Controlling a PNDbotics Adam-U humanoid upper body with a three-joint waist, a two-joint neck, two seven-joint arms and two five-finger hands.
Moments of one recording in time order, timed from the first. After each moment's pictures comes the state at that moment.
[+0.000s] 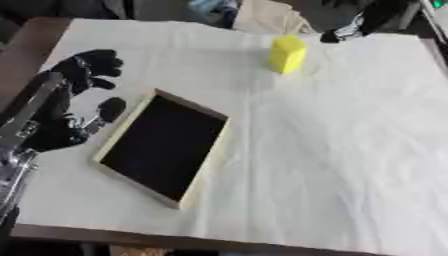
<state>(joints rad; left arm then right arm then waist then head) -0.47 0.39 -0.22 -1.75 -0.03 -0.07 -0.24 -1.05 -0.65 0.12 -0.96 0.38 -0.21 0.76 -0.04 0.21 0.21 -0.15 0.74</state>
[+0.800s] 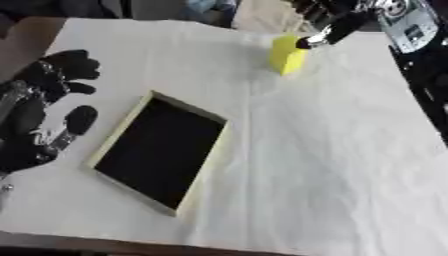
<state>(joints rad) -0.49 0.34 -0.22 -1.79 0.00 -0.09 -0.25 -1.06 -0.64 0.04 -0.80 0.44 -0.20 0.64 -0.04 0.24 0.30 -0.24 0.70</state>
